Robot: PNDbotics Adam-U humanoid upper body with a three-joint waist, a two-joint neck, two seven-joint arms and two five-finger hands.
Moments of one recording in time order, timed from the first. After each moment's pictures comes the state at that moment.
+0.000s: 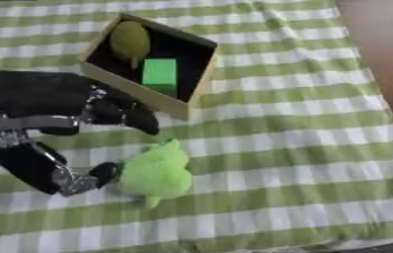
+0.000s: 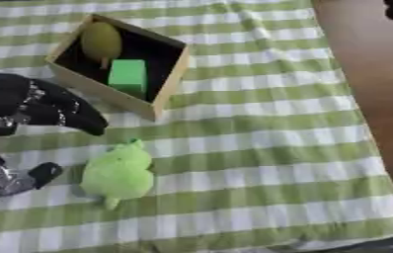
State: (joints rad) left arm -0.71 0.90 -0.57 -1.99 -0.24 -0.28 -0.61; right arm -0.14 -0.80 -0.26 -1.93 -0.54 -0.46 0.68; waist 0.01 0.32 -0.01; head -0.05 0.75
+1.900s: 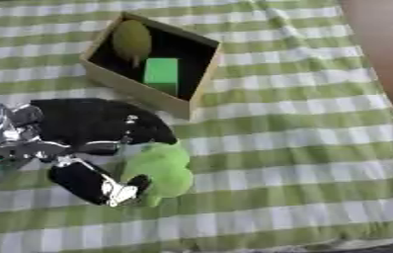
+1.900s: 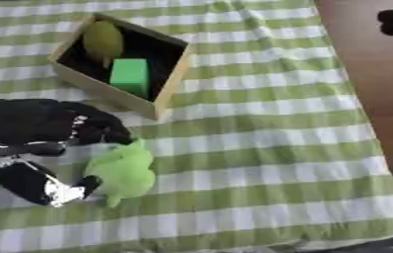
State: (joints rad) left arm -0.68 0.80 -0.65 -1.96 -0.54 -0.10 -0.69; right arm -0.13 -0.79 -0.25 -1.91 -0.53 -0.44 0.72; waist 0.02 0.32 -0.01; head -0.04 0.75
